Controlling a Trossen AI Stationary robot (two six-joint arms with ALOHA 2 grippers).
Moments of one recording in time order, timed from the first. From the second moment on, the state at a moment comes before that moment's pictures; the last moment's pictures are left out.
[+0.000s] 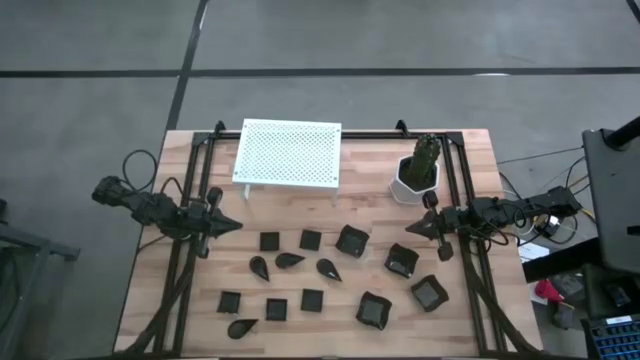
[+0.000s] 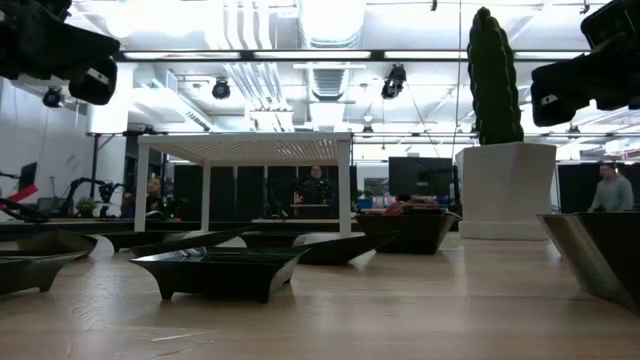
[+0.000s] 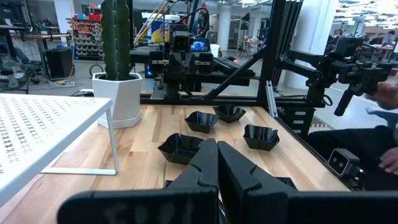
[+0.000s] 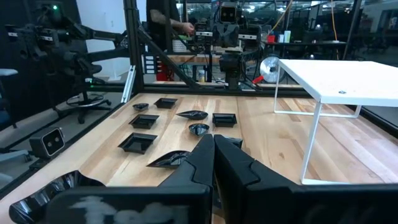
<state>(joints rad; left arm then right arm) -0.42 0.01 0.17 -0.20 -0.32 -0.08 0.23 0.06 0.01 0.03 0.08 0.05</state>
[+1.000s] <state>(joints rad) -0.42 0.01 0.17 -0.20 -0.32 -0.08 0.23 0.06 0.01 0.10 0.16 0.39</state>
